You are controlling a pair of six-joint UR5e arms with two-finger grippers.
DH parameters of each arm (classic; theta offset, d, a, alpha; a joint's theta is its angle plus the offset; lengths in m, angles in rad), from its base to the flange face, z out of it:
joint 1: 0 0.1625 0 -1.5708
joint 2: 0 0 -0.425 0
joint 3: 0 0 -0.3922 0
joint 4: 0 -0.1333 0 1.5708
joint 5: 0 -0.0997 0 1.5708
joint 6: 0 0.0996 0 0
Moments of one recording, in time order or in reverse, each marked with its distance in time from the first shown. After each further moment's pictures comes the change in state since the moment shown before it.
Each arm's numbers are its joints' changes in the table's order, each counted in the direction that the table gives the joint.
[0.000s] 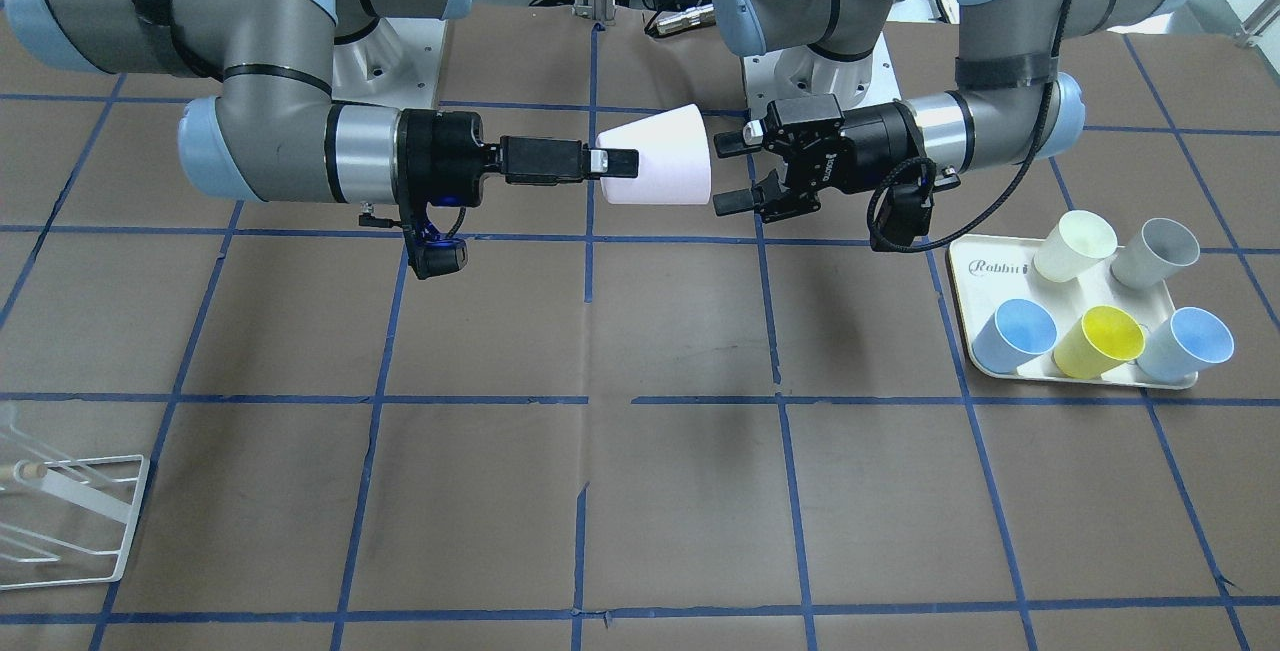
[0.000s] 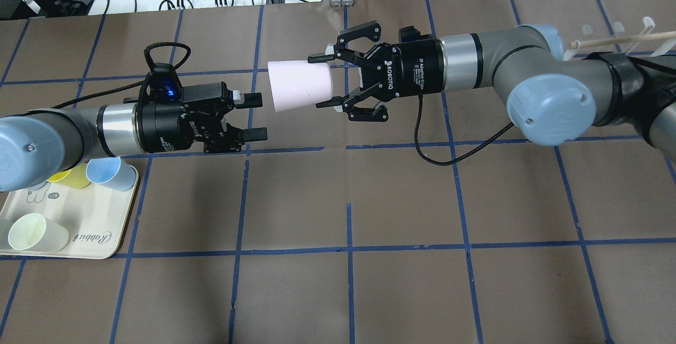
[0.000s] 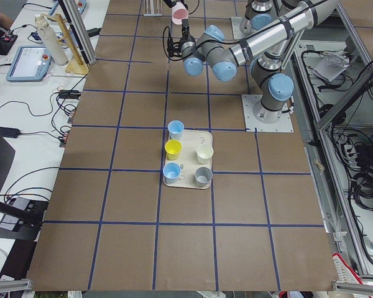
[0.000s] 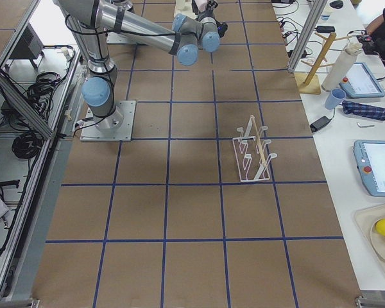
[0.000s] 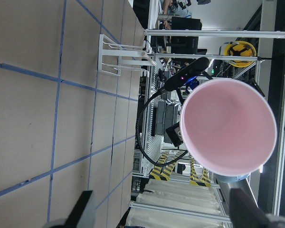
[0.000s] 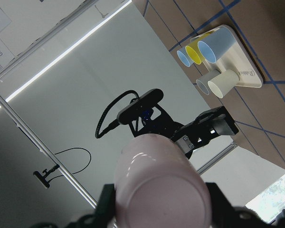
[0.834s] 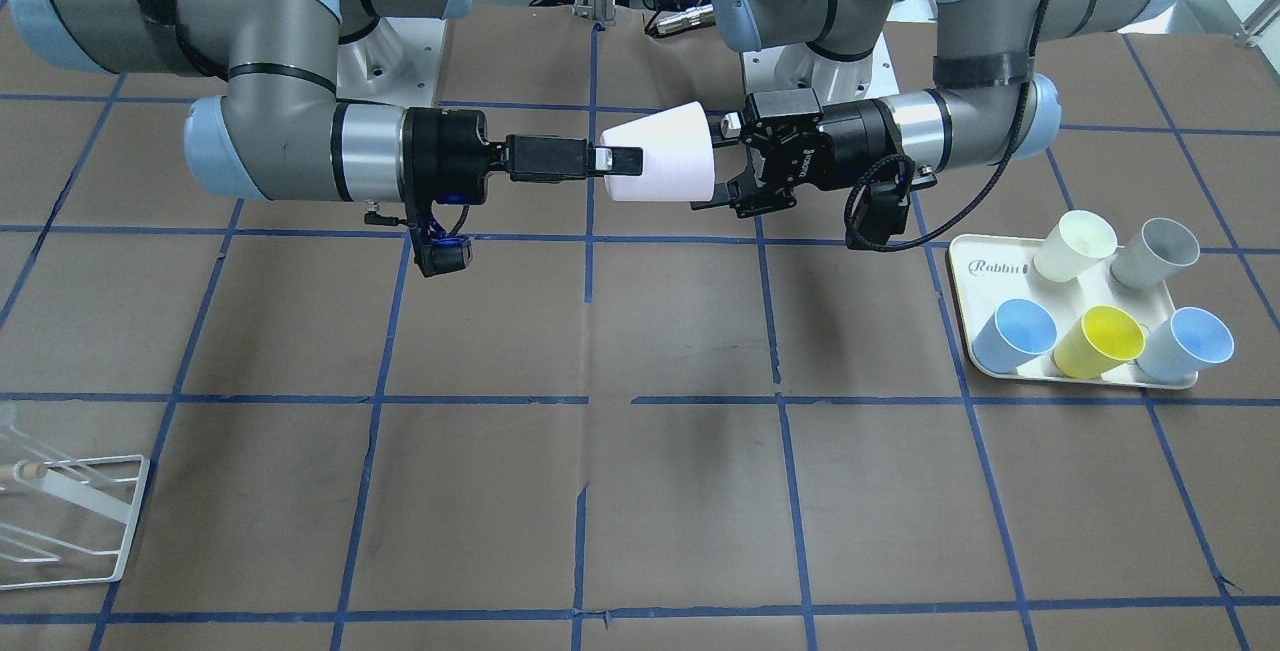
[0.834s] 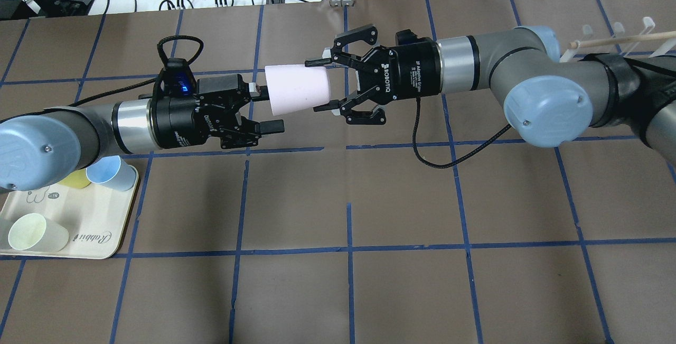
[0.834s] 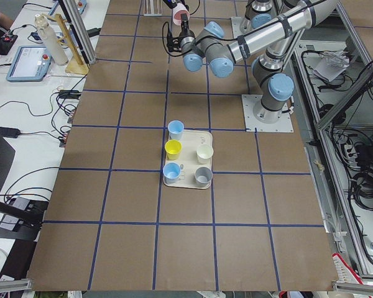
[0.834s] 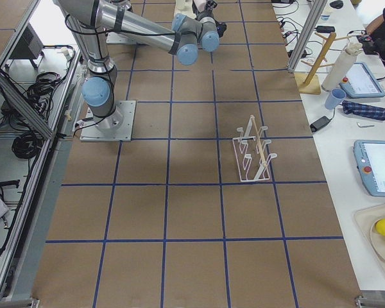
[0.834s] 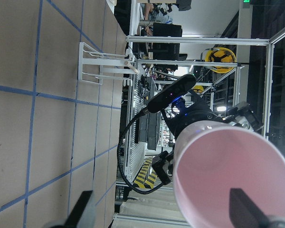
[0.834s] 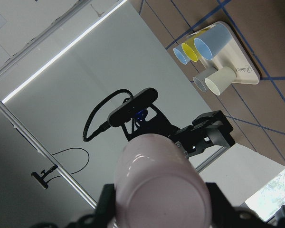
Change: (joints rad) left arm -0.053 0.005 -0.006 -0.013 0.072 -0.040; right arm 0.007 -0.003 -0.001 -0.001 0.004 0.012
